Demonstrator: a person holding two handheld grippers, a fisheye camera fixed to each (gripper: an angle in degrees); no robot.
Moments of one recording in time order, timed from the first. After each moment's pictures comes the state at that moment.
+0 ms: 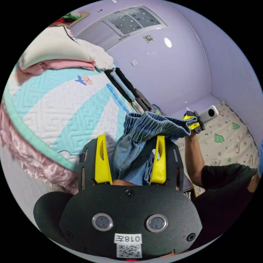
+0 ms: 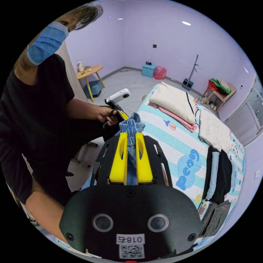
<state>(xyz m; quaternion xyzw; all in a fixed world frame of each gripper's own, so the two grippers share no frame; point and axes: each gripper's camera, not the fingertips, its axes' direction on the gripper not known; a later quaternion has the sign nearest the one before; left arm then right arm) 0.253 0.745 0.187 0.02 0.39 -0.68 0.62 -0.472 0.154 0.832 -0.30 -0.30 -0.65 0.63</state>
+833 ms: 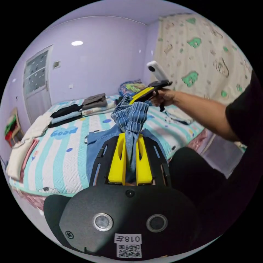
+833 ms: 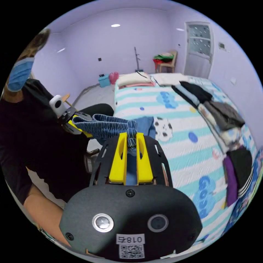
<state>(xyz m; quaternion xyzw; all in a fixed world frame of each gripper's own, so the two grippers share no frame) 0.307 0.247 -0.029 -0.02 0.41 -0.26 0.87 -0.051 0.155 0.513 -0.21 -0.07 -0.56 0.80</state>
